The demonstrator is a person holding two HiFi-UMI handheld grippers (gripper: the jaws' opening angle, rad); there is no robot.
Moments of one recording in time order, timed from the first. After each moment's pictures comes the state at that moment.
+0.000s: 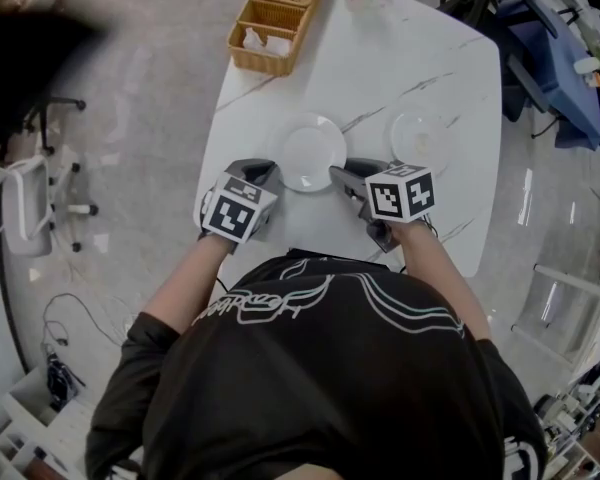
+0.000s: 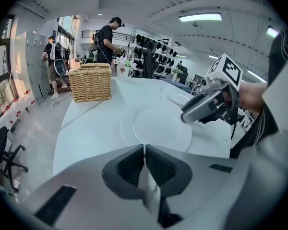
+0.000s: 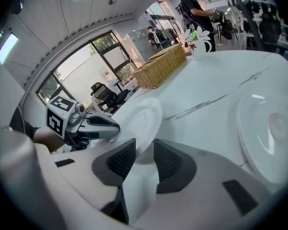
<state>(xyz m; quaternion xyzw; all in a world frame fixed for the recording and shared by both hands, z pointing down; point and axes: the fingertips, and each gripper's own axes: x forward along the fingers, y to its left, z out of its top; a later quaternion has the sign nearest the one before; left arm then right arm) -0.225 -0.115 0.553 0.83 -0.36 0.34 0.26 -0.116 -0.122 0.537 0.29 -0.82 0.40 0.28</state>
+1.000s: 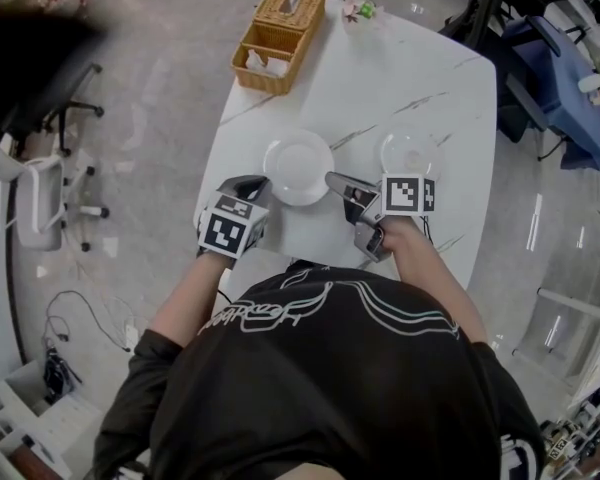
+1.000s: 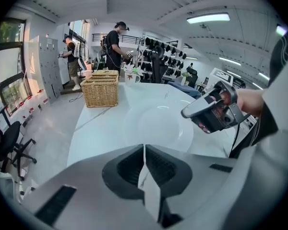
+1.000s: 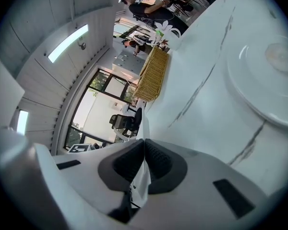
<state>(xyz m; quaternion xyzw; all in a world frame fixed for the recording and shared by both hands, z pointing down) -0.224 -0.102 0.517 0.80 -0.42 0.33 0.27 -0.109 -0.125 0.496 0.23 -0.76 0.60 0.07</state>
